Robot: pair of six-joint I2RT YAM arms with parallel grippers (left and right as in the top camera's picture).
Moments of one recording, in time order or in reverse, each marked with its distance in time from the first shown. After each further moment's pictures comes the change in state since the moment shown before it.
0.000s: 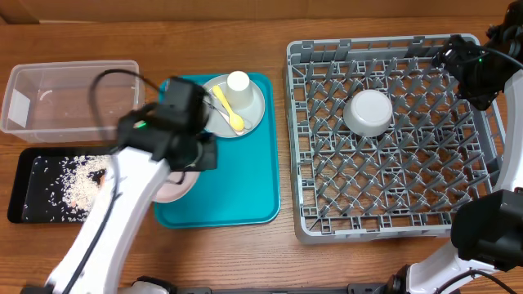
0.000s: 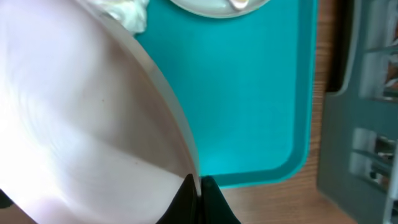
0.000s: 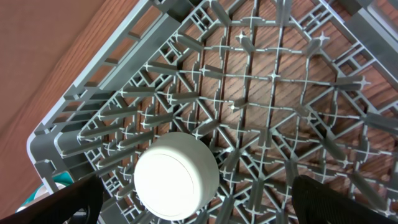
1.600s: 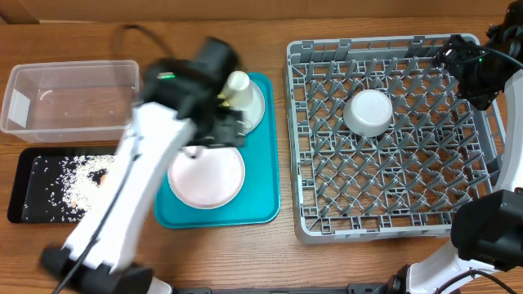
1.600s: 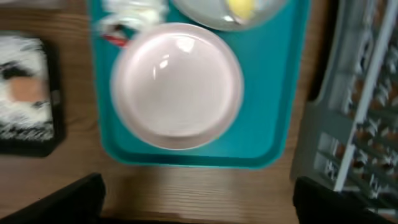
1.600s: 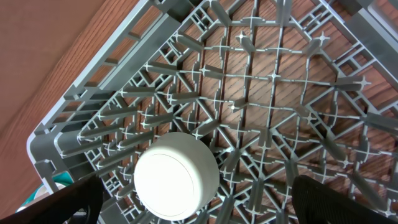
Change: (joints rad) left arm -0.063 0.227 0.497 -0.366 -0.079 -0.175; right arm 0.000 0.000 0.000 0.001 0.000 0.001
